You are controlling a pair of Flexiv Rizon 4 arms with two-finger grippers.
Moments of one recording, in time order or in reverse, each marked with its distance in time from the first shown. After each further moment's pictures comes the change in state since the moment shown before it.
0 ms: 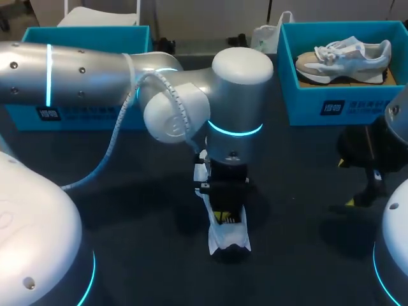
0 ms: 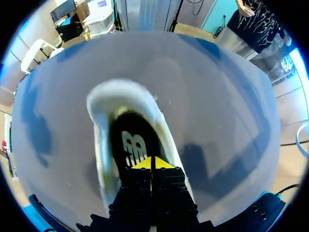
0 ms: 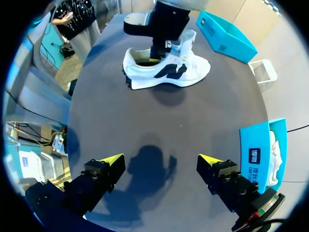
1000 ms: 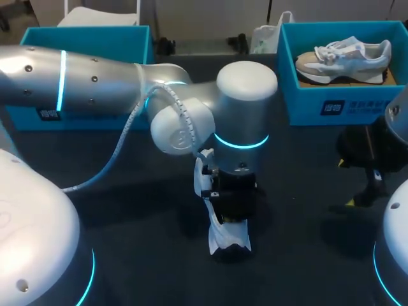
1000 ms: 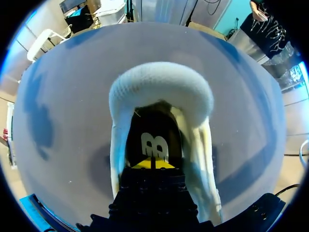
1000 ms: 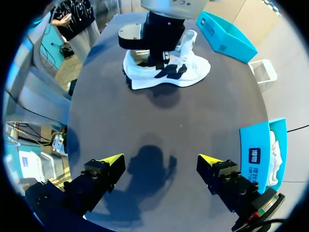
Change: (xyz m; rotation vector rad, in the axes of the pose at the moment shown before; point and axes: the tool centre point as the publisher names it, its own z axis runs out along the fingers) left arm -0.022 0.007 0.017 -0.046 -0.049 -0.079; right arm 0.000 0.000 0.000 0.000 0.000 0.000
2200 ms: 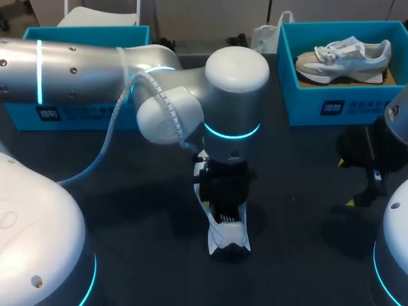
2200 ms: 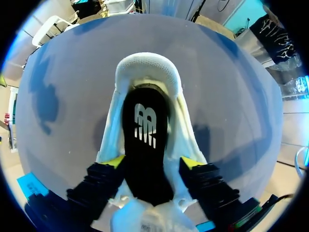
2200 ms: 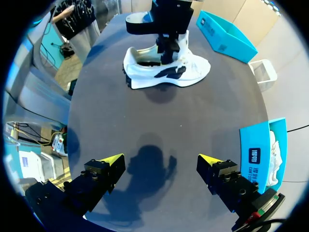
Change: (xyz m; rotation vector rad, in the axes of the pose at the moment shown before) left arm 0.020 0.029 -0.034 -0.117 -0.002 -0.099; right arm 0.000 0.000 0.000 0.001 0.000 0.000
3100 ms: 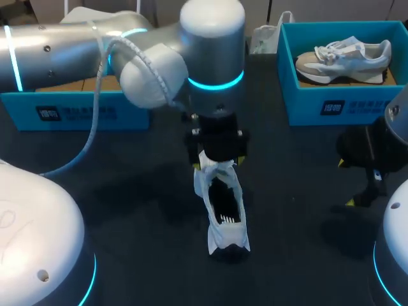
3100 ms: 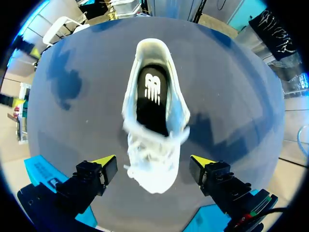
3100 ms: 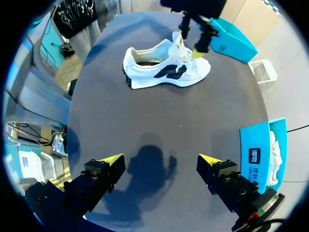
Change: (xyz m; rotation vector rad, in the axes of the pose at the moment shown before) left arm -0.001 0.071 -0.058 -0.001 -0.084 -0.012; right arm 0.000 0.000 0.000 0.000 0.000 0.000
